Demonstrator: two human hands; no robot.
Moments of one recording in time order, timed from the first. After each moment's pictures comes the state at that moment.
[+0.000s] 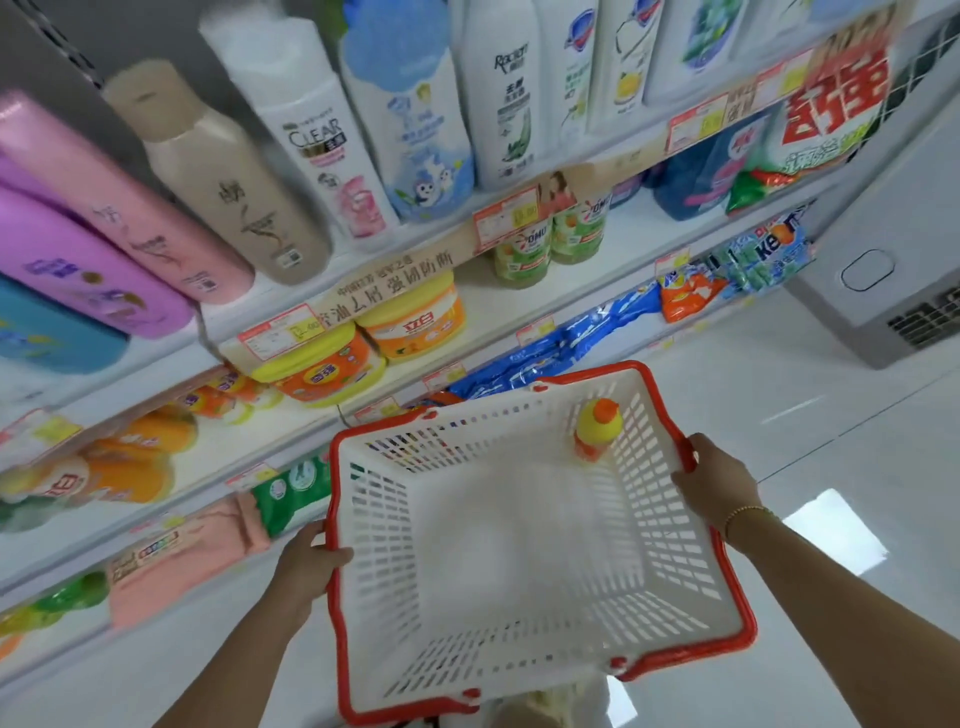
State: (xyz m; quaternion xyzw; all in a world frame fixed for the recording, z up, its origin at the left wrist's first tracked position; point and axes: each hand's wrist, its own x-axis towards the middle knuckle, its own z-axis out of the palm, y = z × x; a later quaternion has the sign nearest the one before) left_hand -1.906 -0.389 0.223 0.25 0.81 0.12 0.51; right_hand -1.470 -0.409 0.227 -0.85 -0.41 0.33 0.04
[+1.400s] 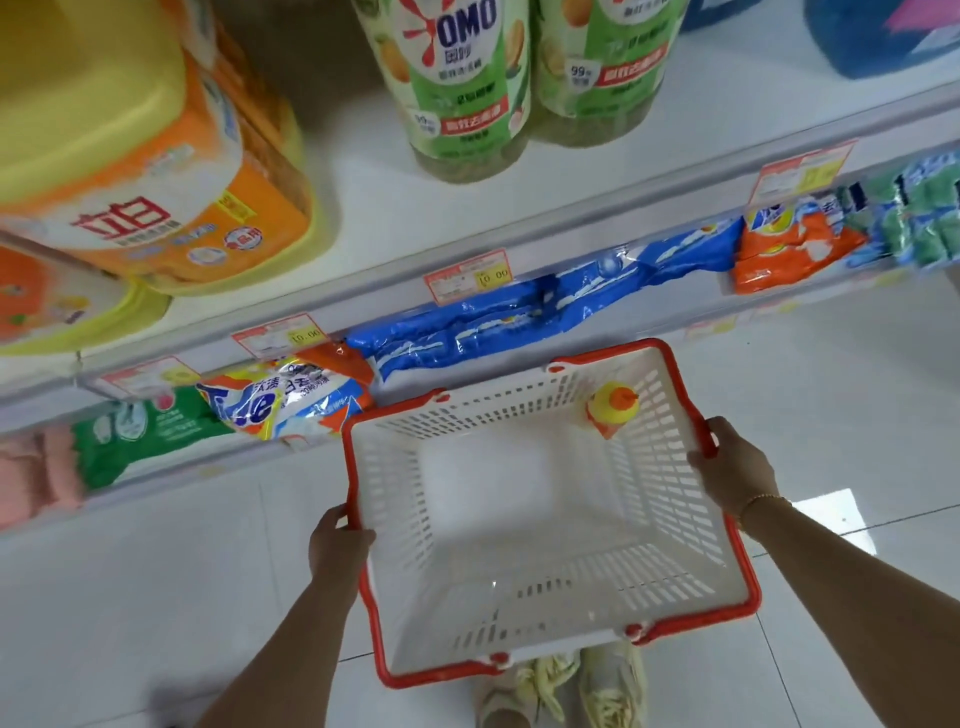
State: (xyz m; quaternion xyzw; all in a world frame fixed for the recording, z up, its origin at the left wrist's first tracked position) left_hand -1.724 -0.351 -0.056 0.16 0.90 0.10 0.39; right_hand -1.327 -0.279 -0.056 -0.81 -0.44 0.38 -0.02
